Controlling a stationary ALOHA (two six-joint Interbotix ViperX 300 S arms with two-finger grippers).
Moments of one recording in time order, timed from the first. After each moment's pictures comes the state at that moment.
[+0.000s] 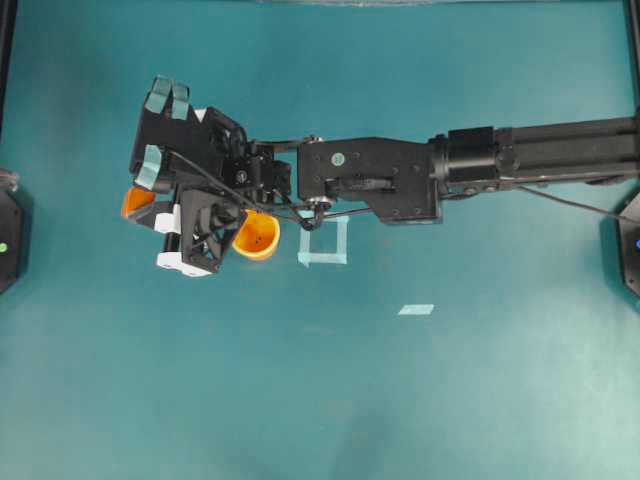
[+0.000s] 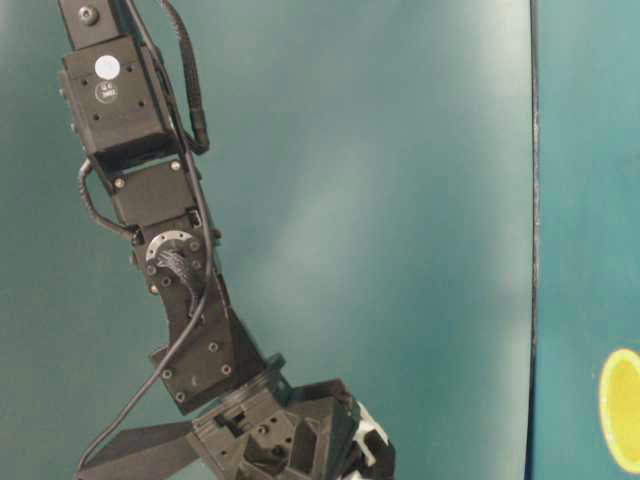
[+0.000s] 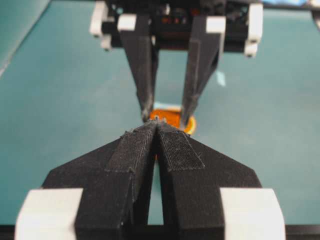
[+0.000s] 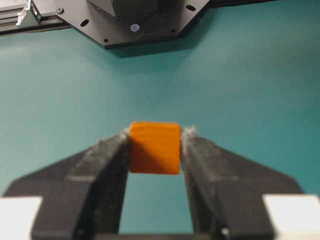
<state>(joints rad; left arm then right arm) 0.08 -1.69 1.29 0.01 0.40 -0.02 -0.04 0.45 -0.17 -0.10 0.18 0.24</state>
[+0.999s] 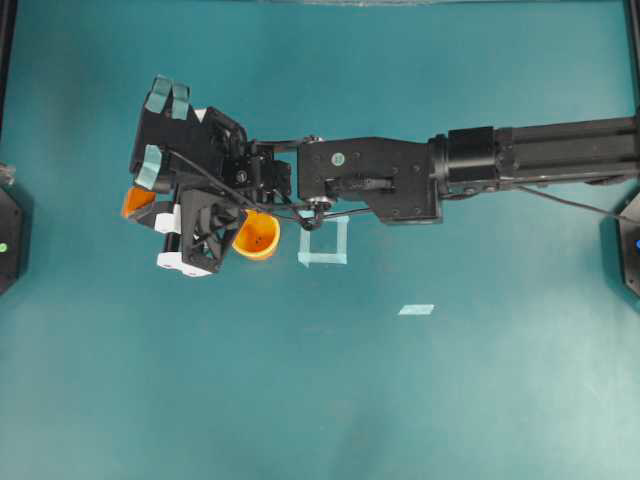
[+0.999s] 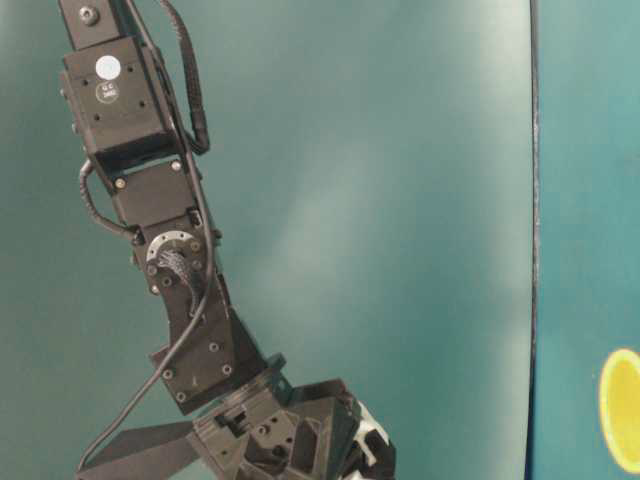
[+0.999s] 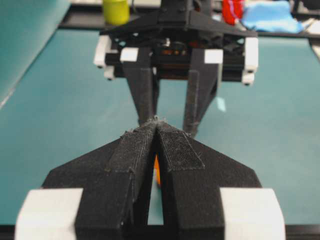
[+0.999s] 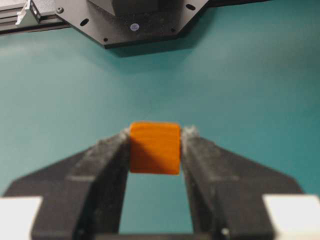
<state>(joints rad) 0.08 -1.68 1.29 0.02 0.34 -0.01 -0.04 0.45 -0.17 -0.10 0.18 0.24</state>
